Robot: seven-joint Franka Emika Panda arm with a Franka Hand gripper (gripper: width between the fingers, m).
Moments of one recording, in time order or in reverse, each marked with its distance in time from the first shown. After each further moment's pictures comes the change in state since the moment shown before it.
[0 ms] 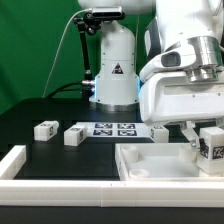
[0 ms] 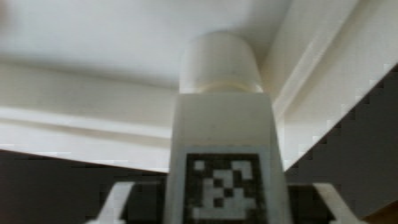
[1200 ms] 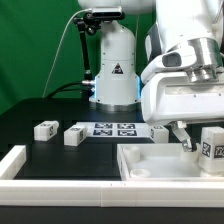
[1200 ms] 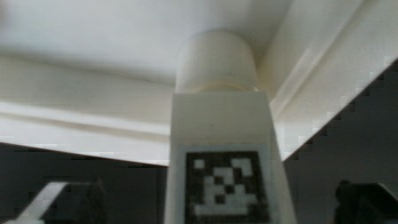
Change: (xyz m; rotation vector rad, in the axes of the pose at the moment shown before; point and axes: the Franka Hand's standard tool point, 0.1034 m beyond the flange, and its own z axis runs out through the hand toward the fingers) arm 0.007 -0.003 -0.008 -0.007 0.035 -0.008
